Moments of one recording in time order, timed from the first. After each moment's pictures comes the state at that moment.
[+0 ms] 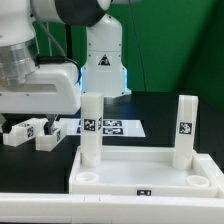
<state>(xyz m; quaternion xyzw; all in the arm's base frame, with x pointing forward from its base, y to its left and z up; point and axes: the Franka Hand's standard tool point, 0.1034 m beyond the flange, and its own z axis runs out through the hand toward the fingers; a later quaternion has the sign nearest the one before) 0.502 -0.164 0.050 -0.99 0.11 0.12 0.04</state>
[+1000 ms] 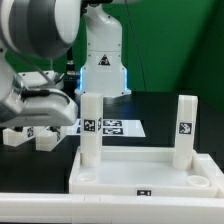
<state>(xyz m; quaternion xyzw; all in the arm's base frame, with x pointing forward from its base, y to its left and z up) 0.455 -0.157 0.034 -0.90 0.12 0.40 0.13</state>
